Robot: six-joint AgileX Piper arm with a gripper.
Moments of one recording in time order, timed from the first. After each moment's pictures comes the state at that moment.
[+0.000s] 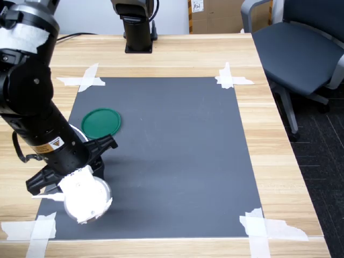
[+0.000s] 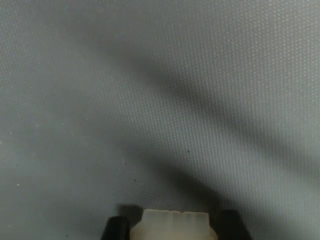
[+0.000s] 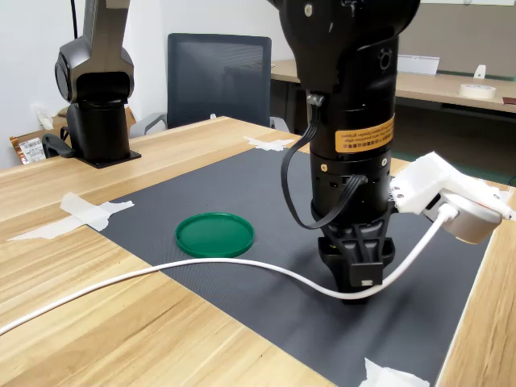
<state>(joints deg) -9.1 125.8 -102.2 10.7 61.4 -47.7</state>
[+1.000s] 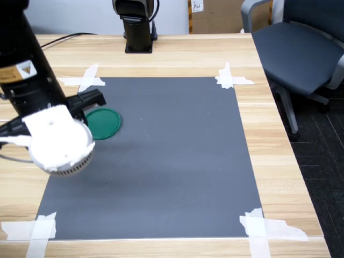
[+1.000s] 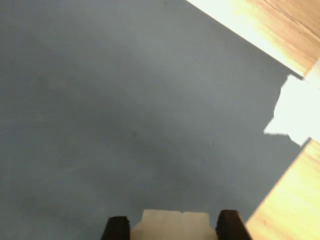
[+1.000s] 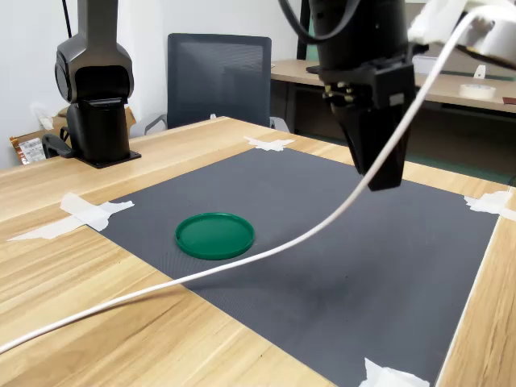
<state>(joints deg) -9.3 111.6 -104.0 10.6 67.2 -47.7</state>
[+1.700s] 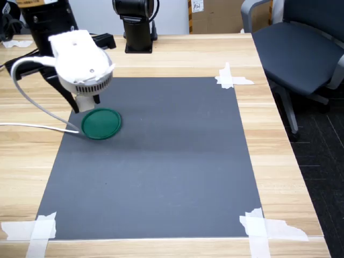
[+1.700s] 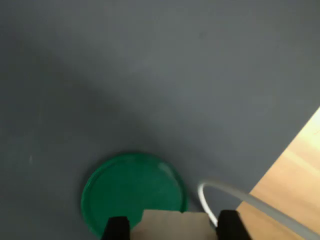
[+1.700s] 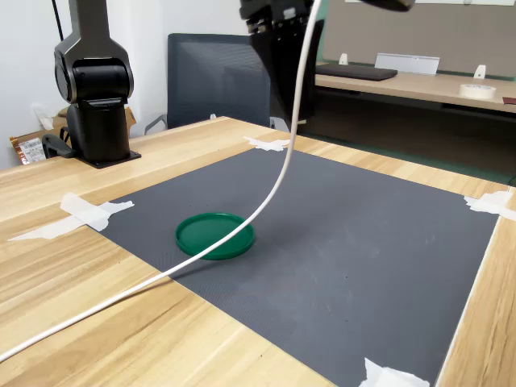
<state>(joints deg) -9.3 93.5 -81.2 8.2 63.6 -50.9</state>
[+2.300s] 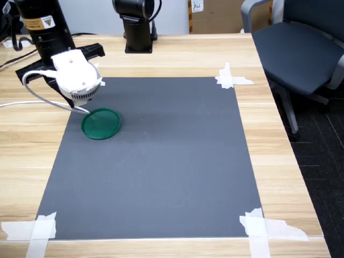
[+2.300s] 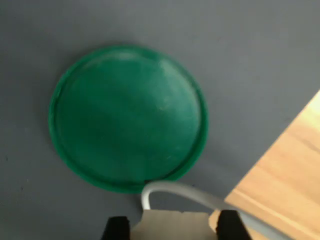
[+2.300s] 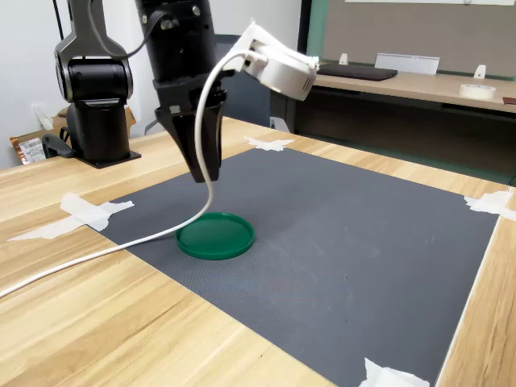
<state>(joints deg) -18.8 90.7 -64.3 7.5 55.8 -61.2</state>
